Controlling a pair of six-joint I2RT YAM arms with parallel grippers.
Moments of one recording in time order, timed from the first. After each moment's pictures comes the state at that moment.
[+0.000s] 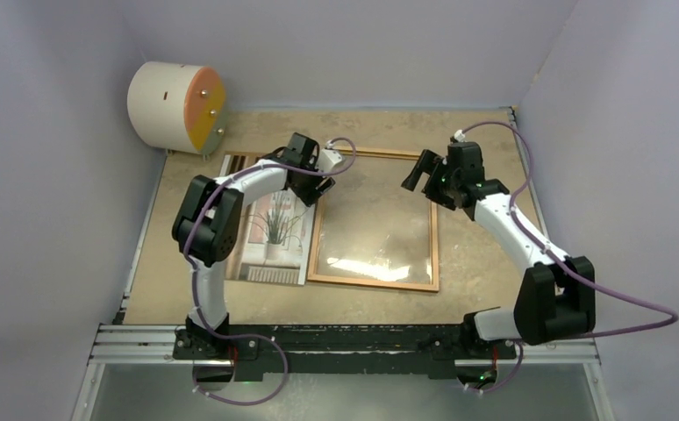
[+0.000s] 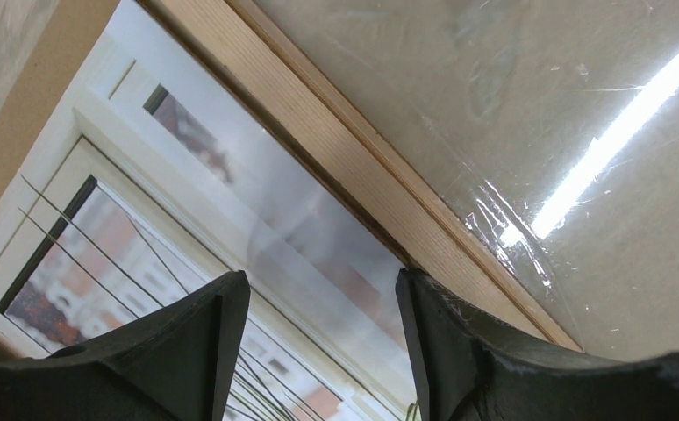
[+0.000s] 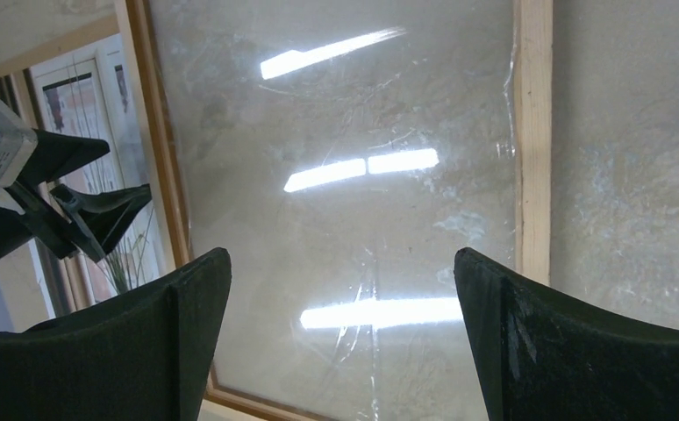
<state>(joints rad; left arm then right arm) -0.44 2.00 1.39 -0.39 0.09 0.43 0.21 1.39 1.00 -0.39 -0.11 0.61</state>
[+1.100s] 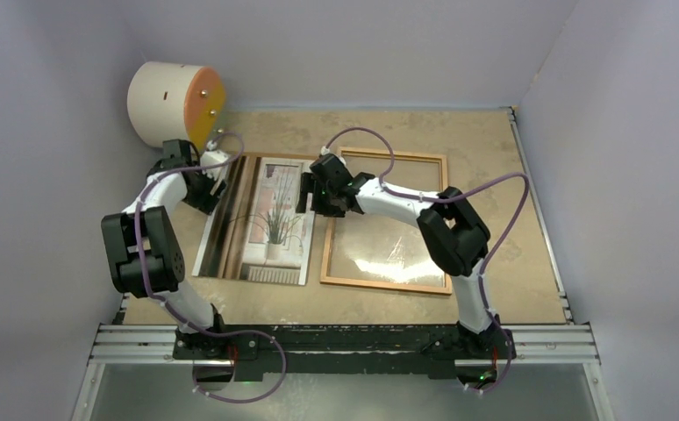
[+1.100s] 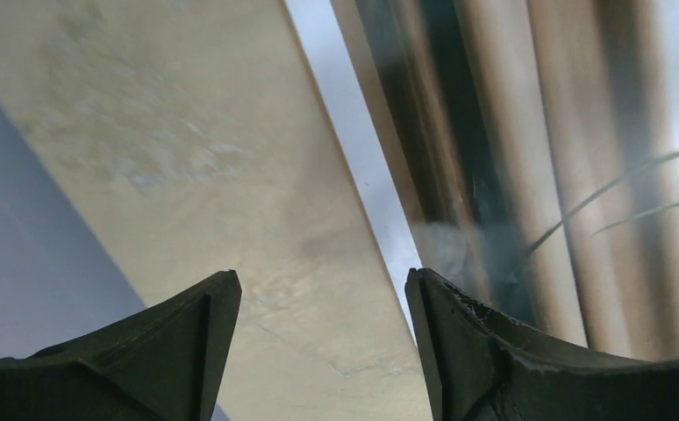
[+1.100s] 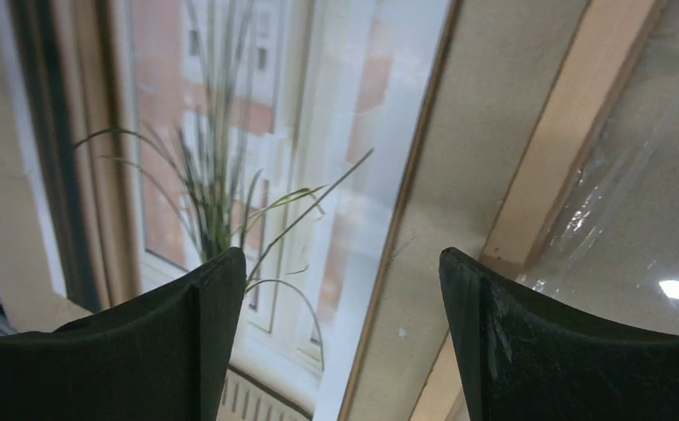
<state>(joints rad) 0.21 1.67 1.16 -0.52 0.09 0.68 0.80 2.05 1.51 -0.32 0.01 0.80</state>
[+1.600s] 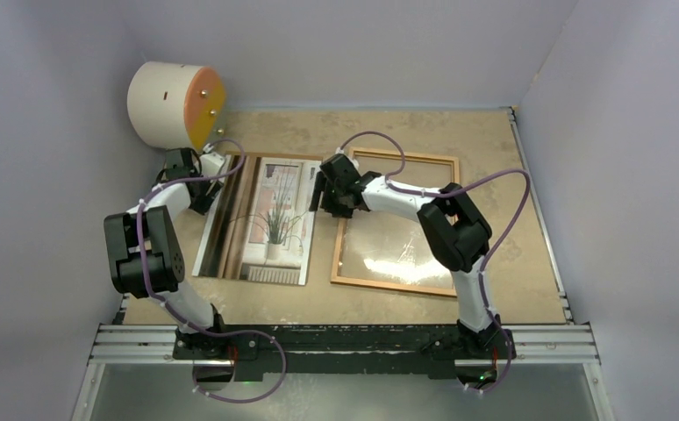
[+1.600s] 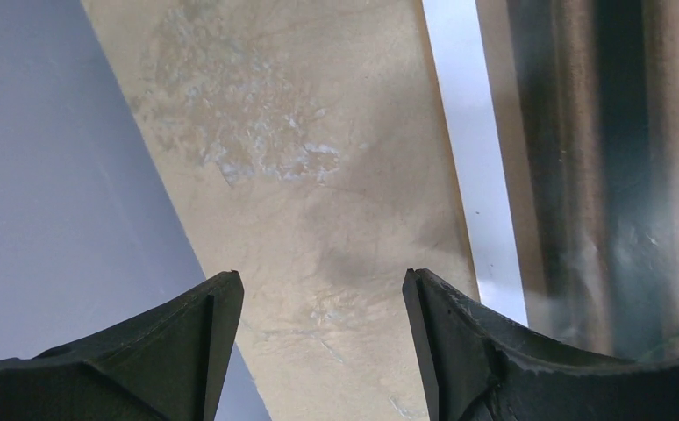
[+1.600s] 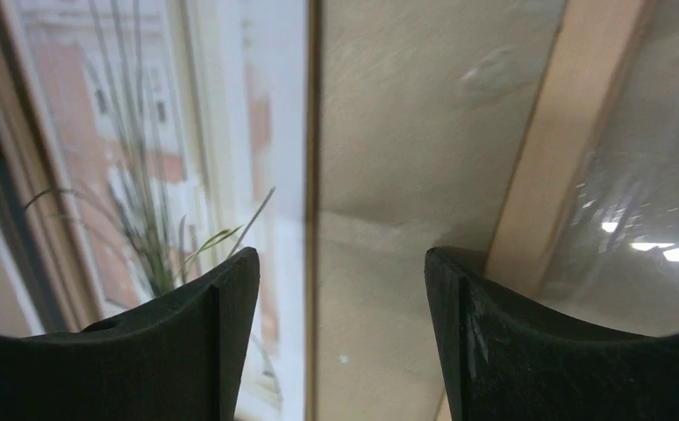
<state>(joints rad) 0.22 1.67 0.99 -0.23 -0.09 0.71 0.75 2.09 1.48 -0.34 0.04 0.86</state>
